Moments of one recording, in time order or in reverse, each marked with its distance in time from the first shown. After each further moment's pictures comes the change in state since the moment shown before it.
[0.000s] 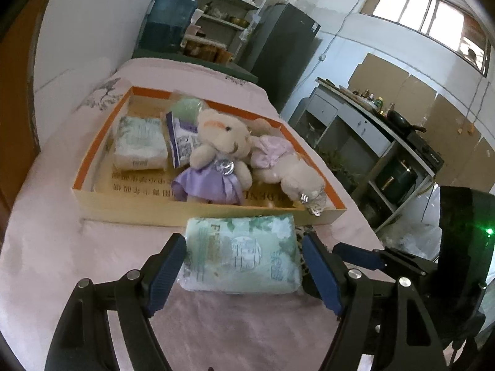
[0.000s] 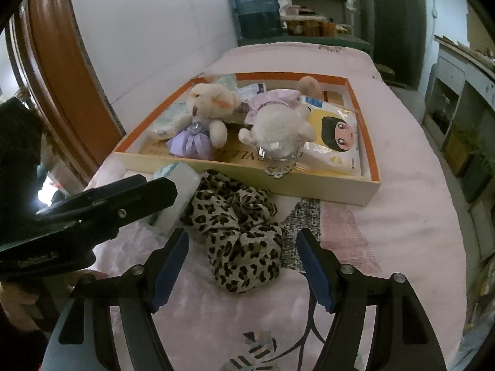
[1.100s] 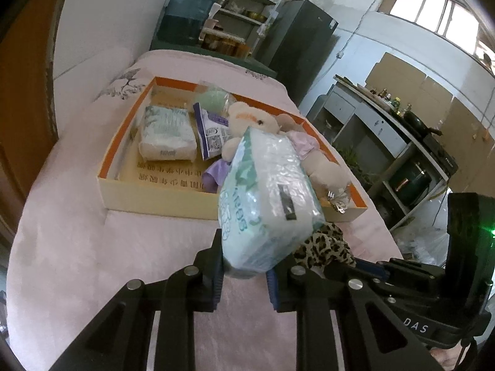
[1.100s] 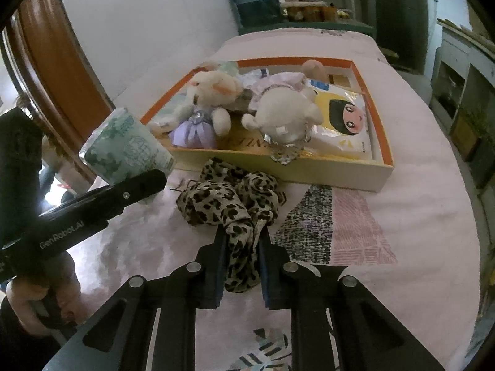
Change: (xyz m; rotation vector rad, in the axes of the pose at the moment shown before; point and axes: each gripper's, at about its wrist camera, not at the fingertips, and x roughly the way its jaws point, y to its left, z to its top) left arm -0.005 0.012 -0.001 -0.030 0.022 0.073; right arm 0.005 0.001 -0.001 0.036 0.050 0.049
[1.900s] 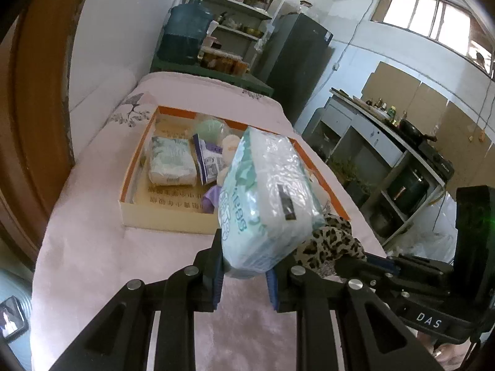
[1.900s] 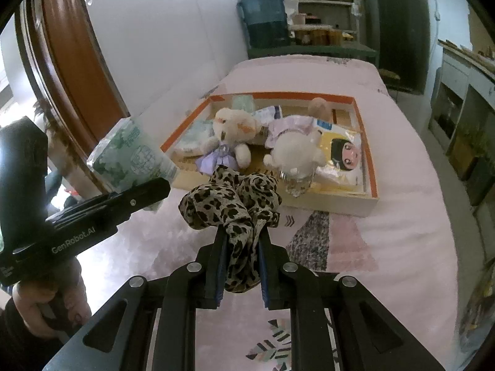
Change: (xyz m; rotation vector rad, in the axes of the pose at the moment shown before) left arm -0.037 -0.011 0.007 0.020 -0.073 0.010; right arm -0.046 0.019 0.009 -0.042 -0.087 -0.004
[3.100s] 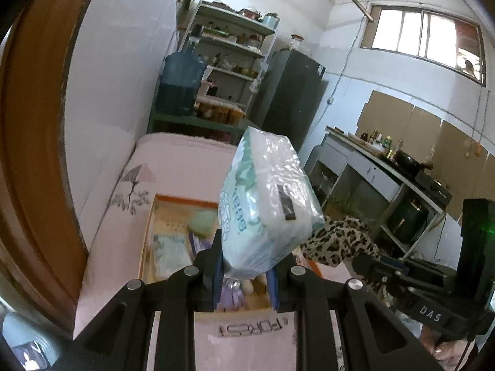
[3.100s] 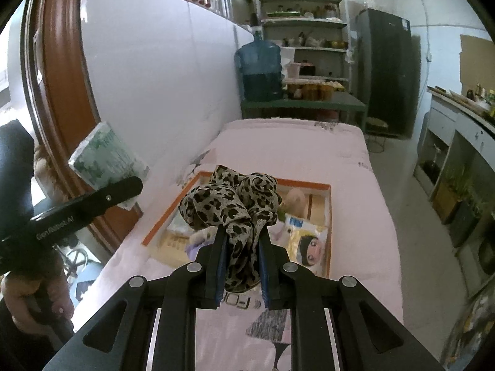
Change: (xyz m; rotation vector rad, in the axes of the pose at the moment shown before) left arm -0.039 -0.025 0.094 0.047 -0.183 0.014; right arm -0.056 -0.007 0.078 -0.053 -0.200 -0.065
